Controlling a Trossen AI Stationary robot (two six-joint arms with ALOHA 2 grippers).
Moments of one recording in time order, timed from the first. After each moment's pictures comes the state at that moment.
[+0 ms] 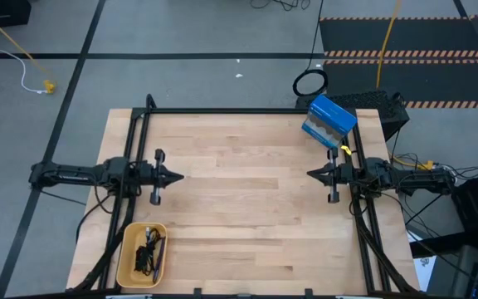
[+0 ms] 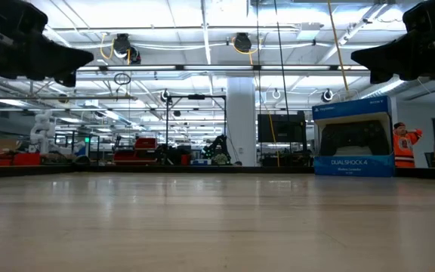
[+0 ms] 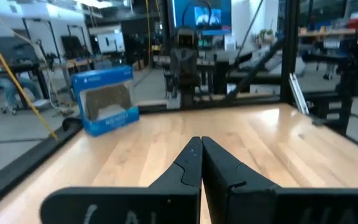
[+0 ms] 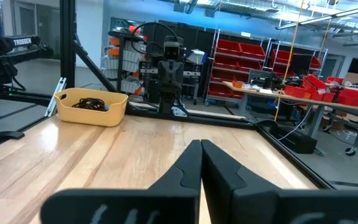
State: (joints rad) left arm -0.04 0.15 0.01 0.19 0.00 0.10; right arm 0.02 0.01 0.01 0.08 0.05 -0.14
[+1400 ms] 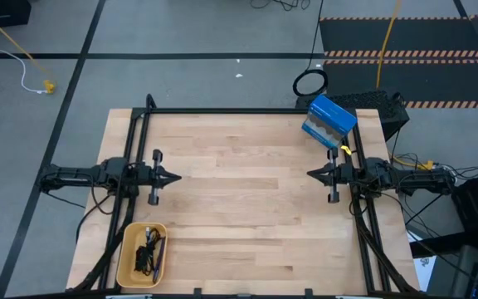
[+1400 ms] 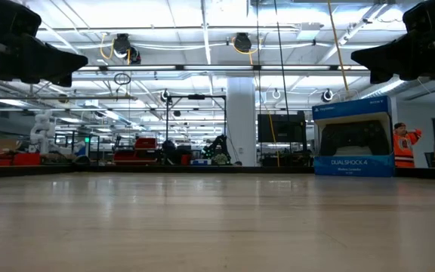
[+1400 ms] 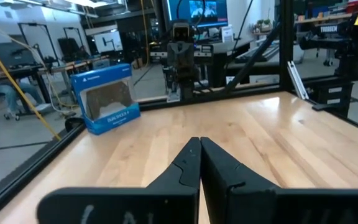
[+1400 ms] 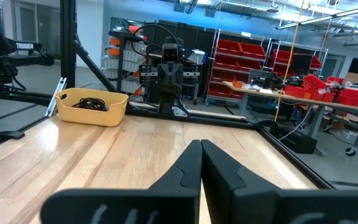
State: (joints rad) left arm -0.03 0.01 0.01 0.02 0.01 0.16; right arm 0.02 0.00 0.01 0.08 0.05 -0.14
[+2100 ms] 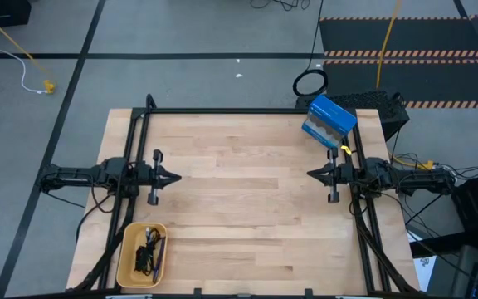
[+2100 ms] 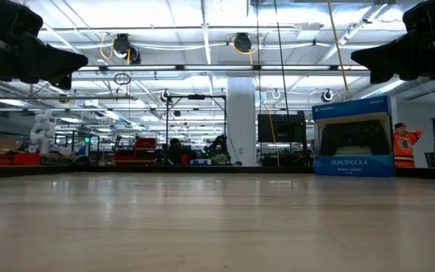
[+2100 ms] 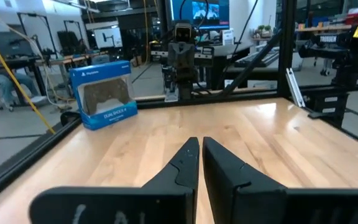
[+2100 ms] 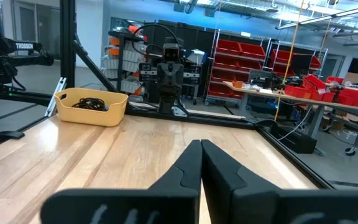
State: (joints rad) left arm -0.03 0.01 0.01 0.02 0.01 0.10; right arm 0.02 0.00 0.01 0.08 0.05 -0.14
